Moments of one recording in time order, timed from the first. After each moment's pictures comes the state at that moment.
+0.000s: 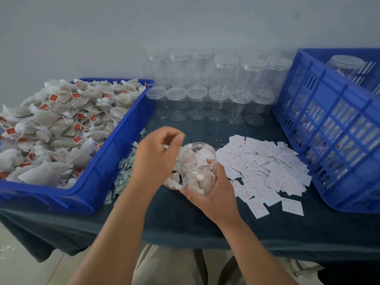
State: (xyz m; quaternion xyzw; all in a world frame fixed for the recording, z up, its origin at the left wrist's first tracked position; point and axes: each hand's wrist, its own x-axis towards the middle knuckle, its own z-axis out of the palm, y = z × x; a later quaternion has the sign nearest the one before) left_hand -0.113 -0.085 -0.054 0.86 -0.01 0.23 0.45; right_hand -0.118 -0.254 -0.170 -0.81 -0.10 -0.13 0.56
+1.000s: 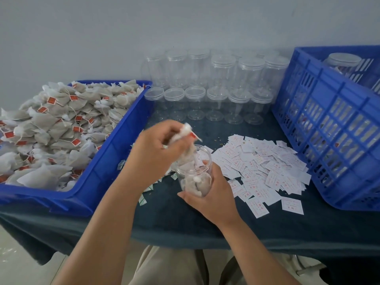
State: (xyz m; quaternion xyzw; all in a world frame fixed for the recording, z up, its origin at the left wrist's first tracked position) left_hand -0.119 -0.081 -0.030 0.86 -0.11 0.17 0.46; right_hand -0.116 -0.255 -0.173 -0.82 -0.11 -0.11 0.55
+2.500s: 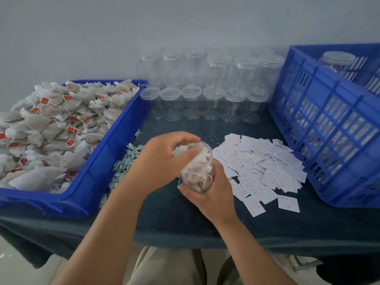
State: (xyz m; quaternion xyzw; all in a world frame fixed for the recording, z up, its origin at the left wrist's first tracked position) left_hand -0.112 -0.095 -0.039 0.90 -0.12 0.10 0.42; right_hand -0.116 -0.256 -0.171 -0.81 -0.07 -0.15 0.57
